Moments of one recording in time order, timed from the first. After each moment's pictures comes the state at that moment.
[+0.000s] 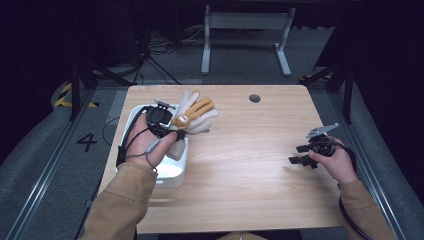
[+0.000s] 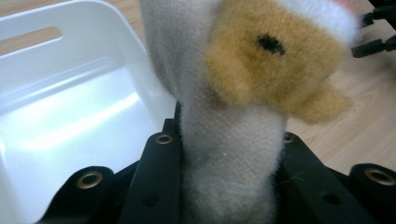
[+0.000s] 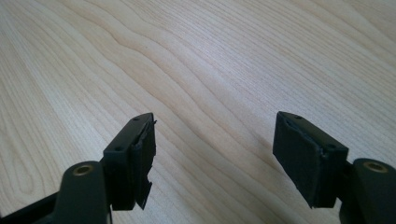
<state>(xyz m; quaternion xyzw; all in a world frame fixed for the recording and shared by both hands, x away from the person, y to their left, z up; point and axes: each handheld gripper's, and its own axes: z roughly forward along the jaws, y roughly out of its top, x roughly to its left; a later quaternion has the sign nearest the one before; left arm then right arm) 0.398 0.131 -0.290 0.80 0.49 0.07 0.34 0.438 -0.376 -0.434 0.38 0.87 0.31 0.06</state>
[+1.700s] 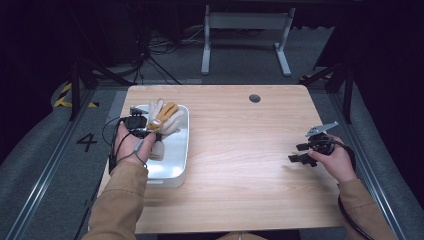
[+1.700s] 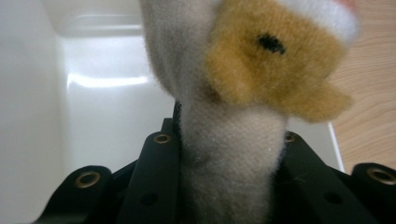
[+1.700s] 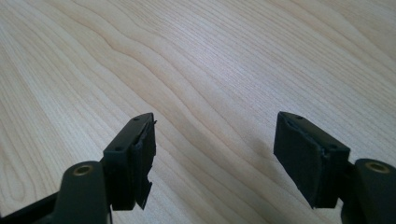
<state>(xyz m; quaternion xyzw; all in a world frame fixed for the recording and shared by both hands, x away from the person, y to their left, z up) 0.429 0.187 -0.358 0.71 0.63 0.07 0.31 0.442 -0.374 -0.431 0.38 0.87 0.31 0.07</state>
